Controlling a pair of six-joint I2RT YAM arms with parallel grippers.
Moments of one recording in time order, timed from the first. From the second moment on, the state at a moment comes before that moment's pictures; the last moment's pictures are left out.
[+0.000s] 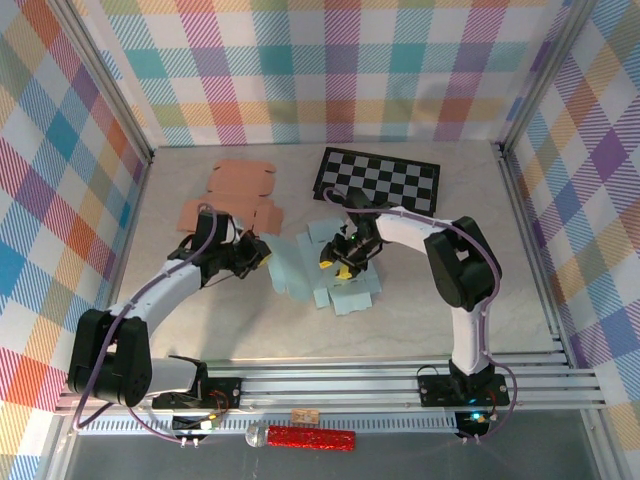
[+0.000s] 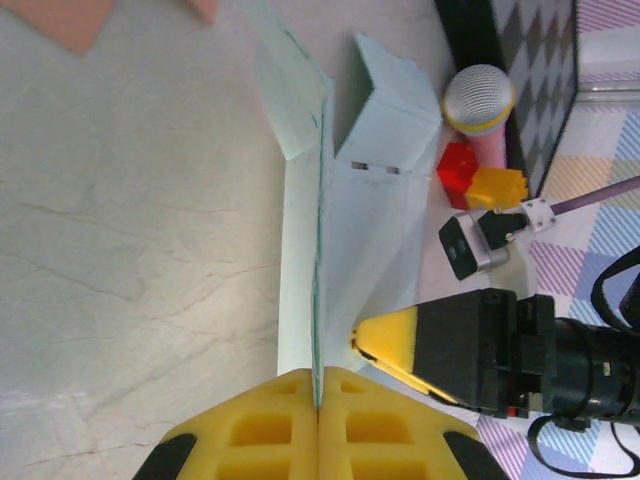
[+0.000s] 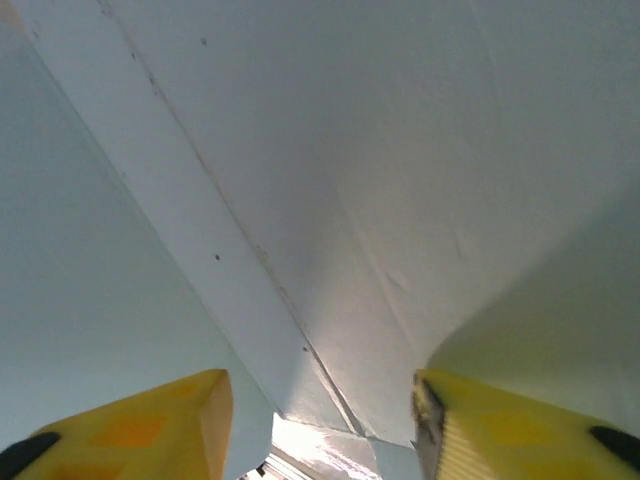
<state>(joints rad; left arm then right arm) -0.23 1.30 0.78 -0.29 0.50 -0.95 0.57 1.99 1.37 -0.69 -0.61 0.83</state>
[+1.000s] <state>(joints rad) -0.23 1.42 1.49 -0.38 0.49 -1.24 0.51 1.59 1.42 -0.64 -0.52 0.86</state>
